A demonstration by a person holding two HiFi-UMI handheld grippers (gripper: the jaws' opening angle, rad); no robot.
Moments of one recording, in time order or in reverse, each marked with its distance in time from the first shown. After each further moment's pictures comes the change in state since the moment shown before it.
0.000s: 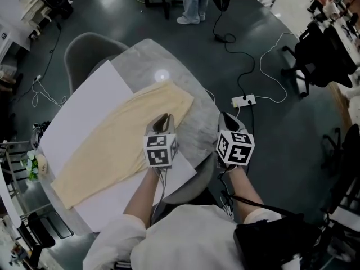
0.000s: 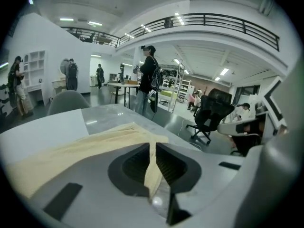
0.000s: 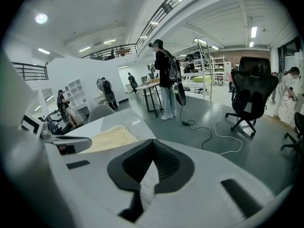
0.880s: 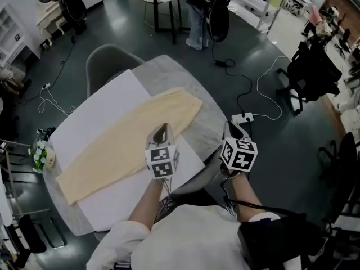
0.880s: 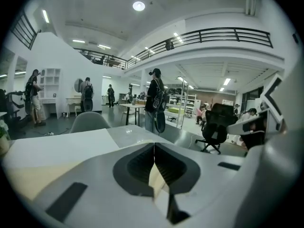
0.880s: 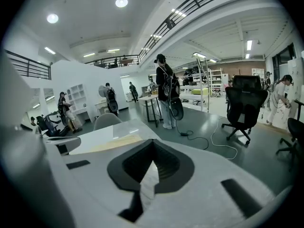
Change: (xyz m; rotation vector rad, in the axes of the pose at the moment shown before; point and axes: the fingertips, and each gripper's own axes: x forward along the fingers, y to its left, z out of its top) left arm -0.149 0.030 0.007 0.007 -0.228 0.113; right arm -0.116 0.062 0.006 -0.028 -0.133 -0.037
